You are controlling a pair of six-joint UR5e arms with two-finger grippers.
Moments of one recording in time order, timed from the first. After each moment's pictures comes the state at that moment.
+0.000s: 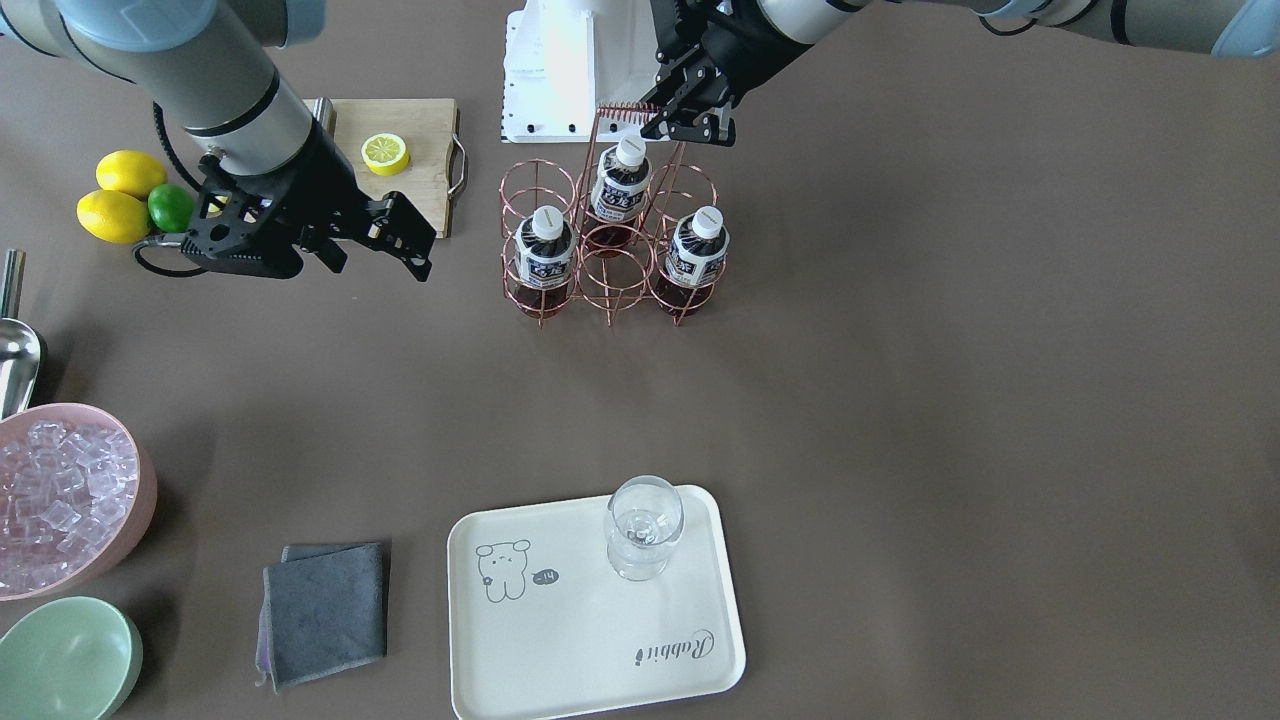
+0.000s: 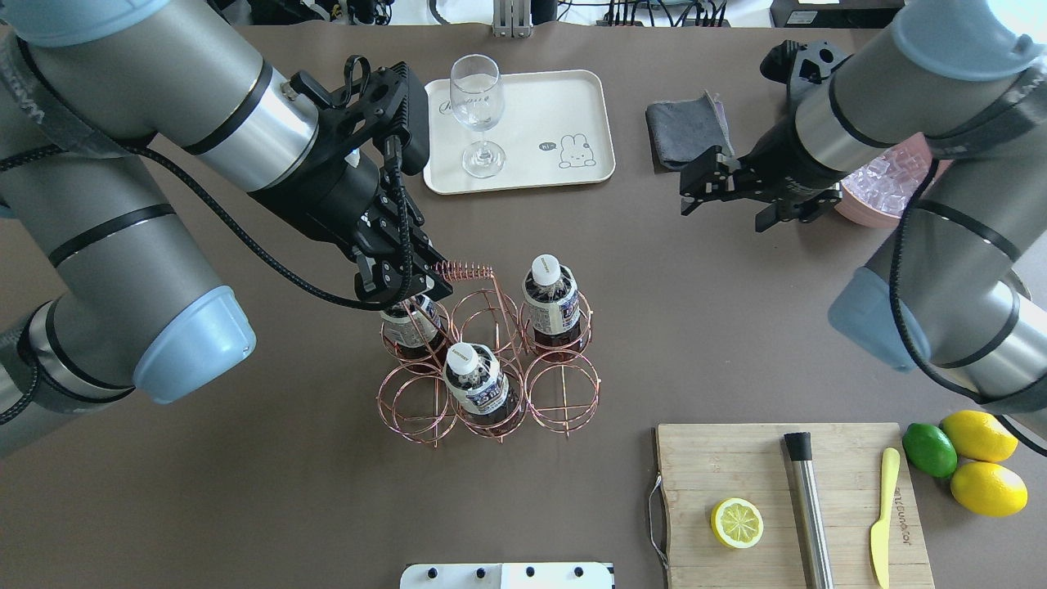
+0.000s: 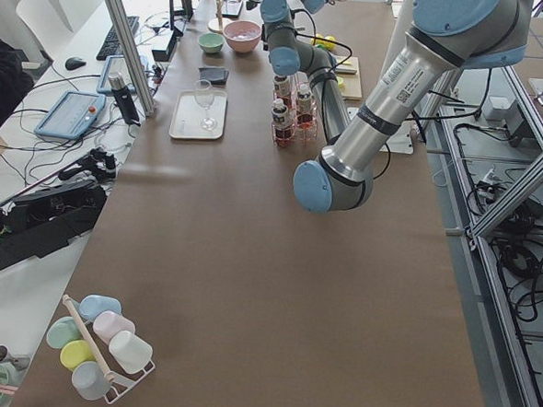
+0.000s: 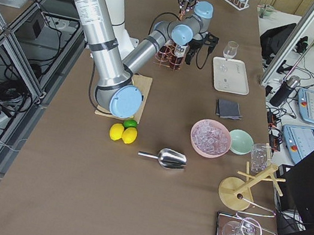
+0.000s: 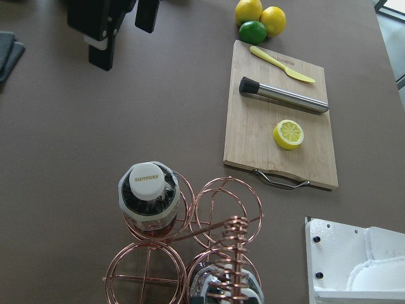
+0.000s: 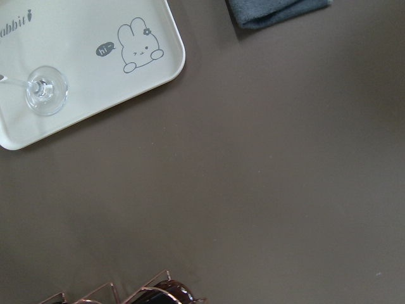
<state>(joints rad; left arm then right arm) -0.77 -2.23 -1.96 -1.71 -2.47 0.04 0.82 -1.04 1.94 -1.66 2.19 1.31</state>
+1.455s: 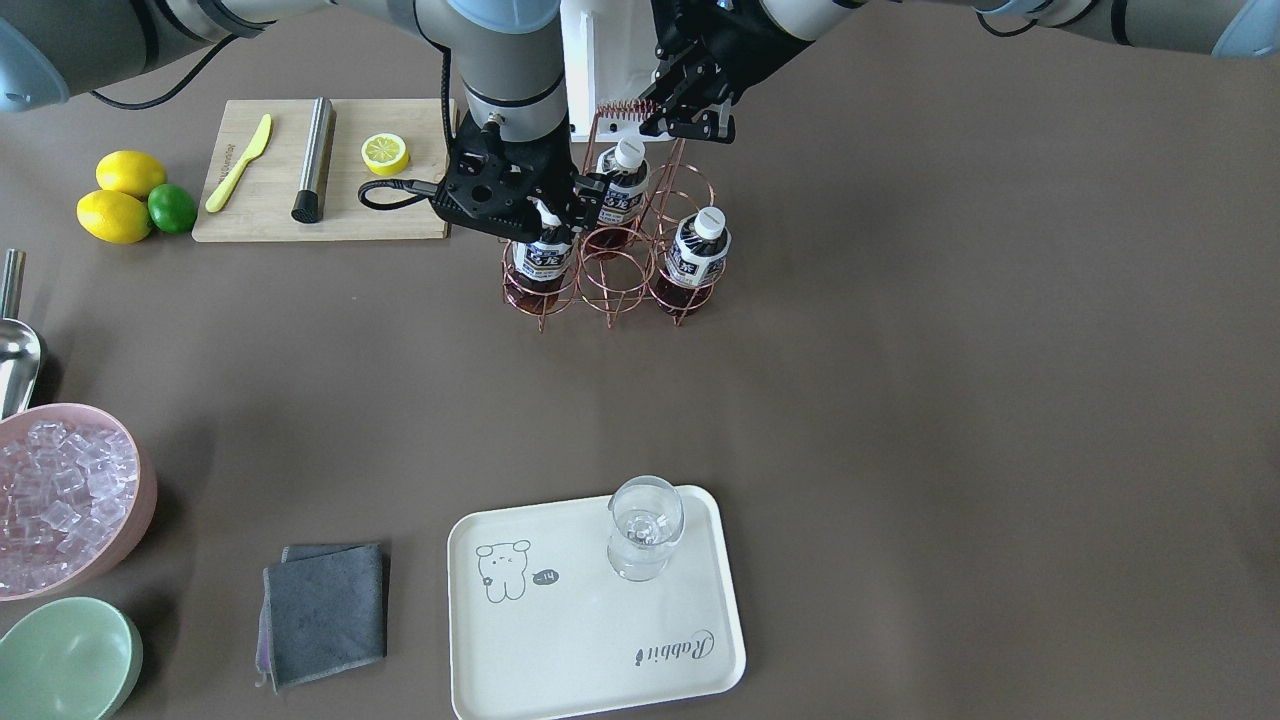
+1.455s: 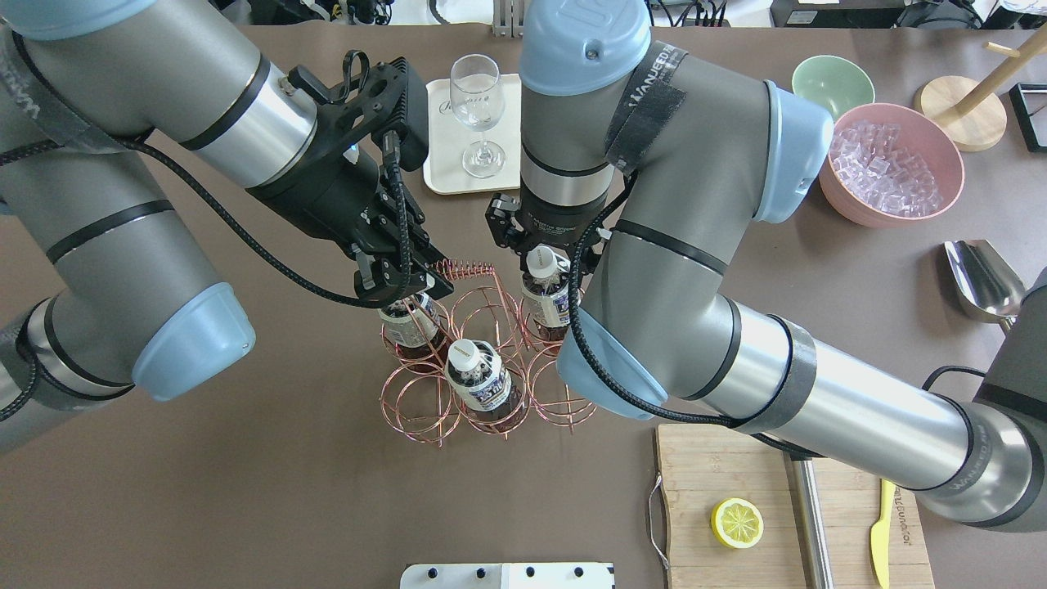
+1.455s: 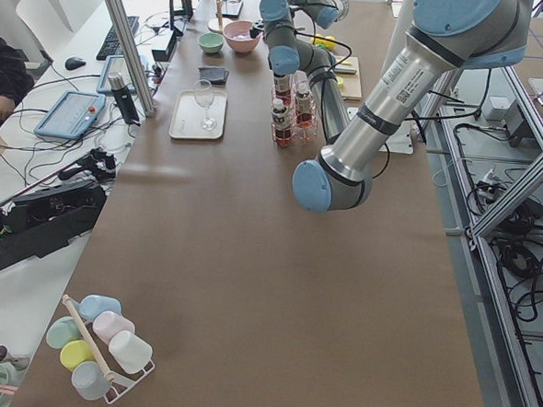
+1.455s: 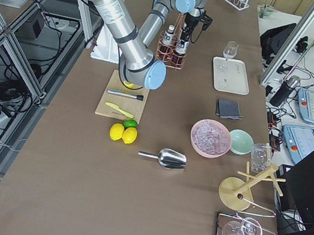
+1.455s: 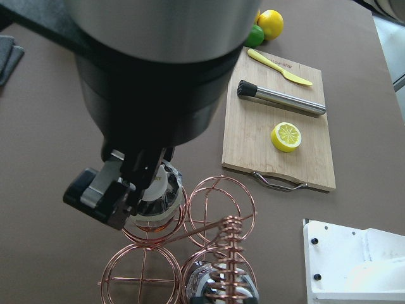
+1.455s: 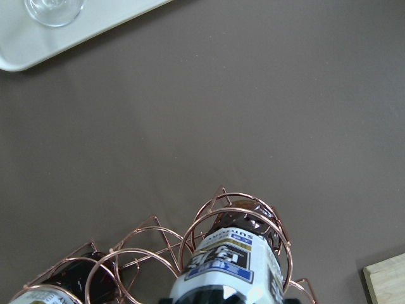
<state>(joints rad) -0.77 -2.23 -1.96 -1.71 -2.48 0.04 0.63 -0.68 1.77 -2.02 2.06 1.41</state>
